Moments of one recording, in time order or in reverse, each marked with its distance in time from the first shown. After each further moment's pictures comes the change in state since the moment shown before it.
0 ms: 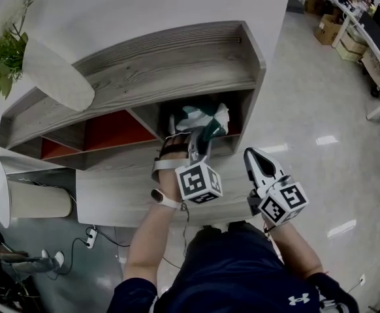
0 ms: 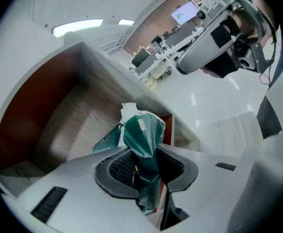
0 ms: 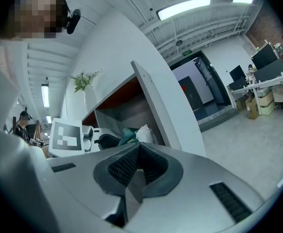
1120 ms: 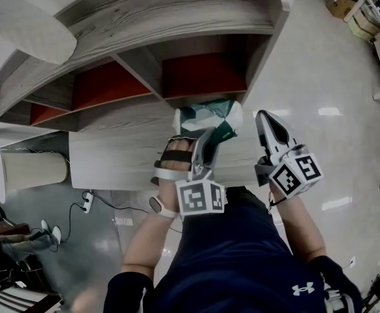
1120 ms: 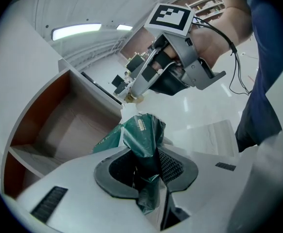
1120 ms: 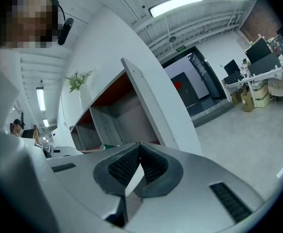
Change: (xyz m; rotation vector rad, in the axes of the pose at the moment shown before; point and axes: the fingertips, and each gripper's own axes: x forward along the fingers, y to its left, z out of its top) left arm -0.068 -0.094 0.003 -0.025 -0.050 -0.075; right arm -0.006 -0.018 -0.019 0.062 0.030 -0.030
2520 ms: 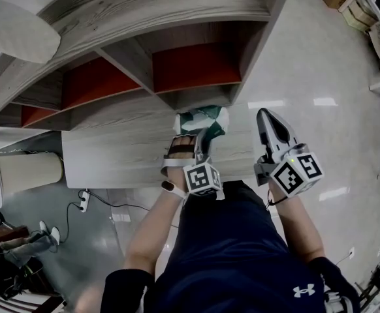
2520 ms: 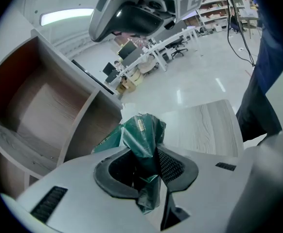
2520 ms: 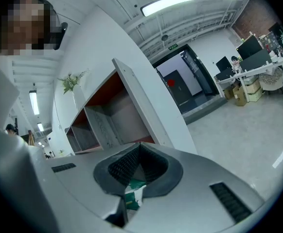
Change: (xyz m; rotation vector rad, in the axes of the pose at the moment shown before) left arm 0.084 -0.105 -0.063 -0.006 0.105 -0.087; right arm -0.018 -0.016 -0.017 0.059 0.017 -0.056
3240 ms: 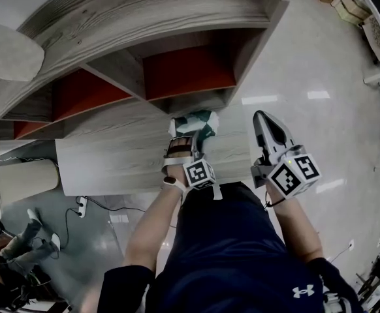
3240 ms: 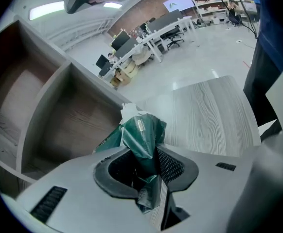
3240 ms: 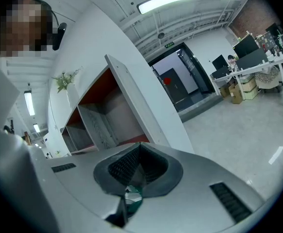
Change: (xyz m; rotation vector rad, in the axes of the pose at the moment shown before) left arm 0.068 -0.044 -0.042 0.042 0.079 -0.052; right arm 0.010 -0.013 -0.005 0.025 0.023 -0.039
